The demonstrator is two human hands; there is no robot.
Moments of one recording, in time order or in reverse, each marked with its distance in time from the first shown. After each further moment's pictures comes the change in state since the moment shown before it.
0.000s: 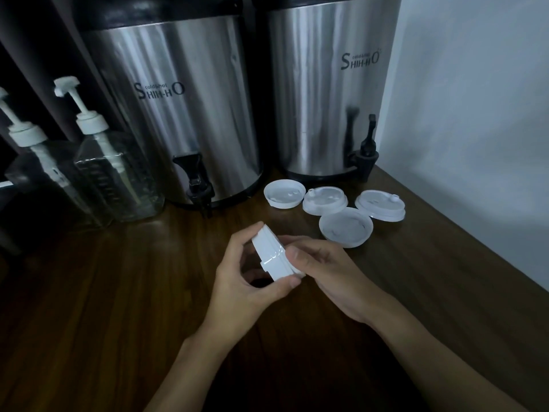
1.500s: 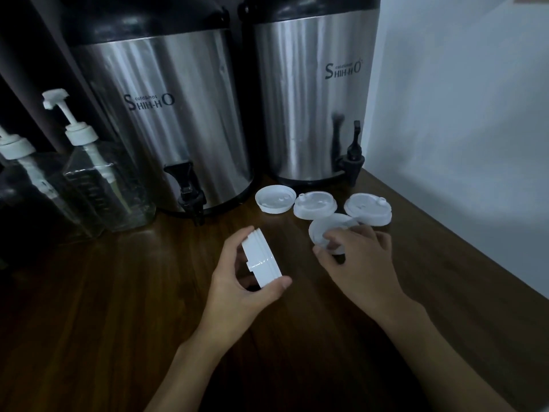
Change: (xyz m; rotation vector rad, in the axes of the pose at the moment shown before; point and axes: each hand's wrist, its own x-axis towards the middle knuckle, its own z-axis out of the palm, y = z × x) left_hand 0.000 -0.002 0.000 0.103 -0.039 -0.071; right_hand -0.013 0.007 -0.041 -1.151 0.521 -0.054
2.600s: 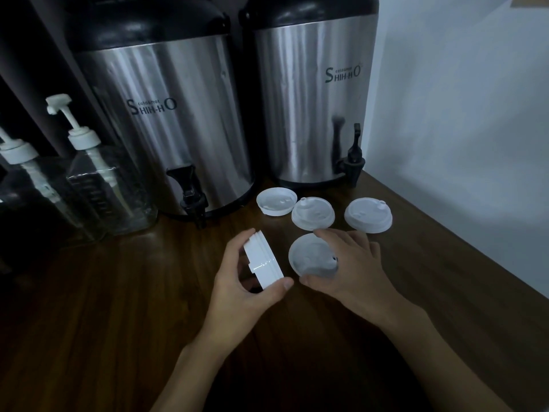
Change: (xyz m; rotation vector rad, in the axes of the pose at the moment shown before) left_hand 0.000 -0.002 0.000 0.002 0.000 -0.002; right_hand 0.000 0.005 0.015 0.092 -0.190 -0.033
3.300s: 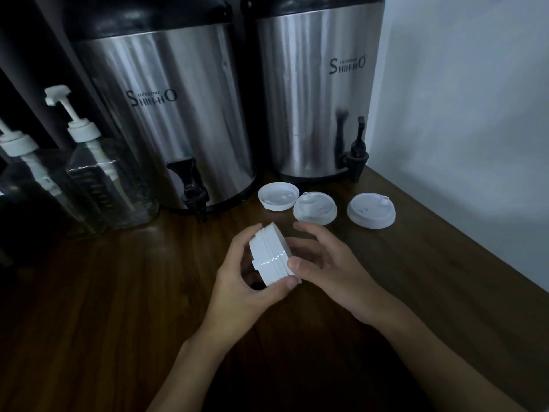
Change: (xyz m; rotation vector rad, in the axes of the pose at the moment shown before) left_hand 0.000 0.002 0.000 -0.087 -0.022 0.076; right_hand -0.007 -0.034 -0.002 0.793 -0.201 0.021
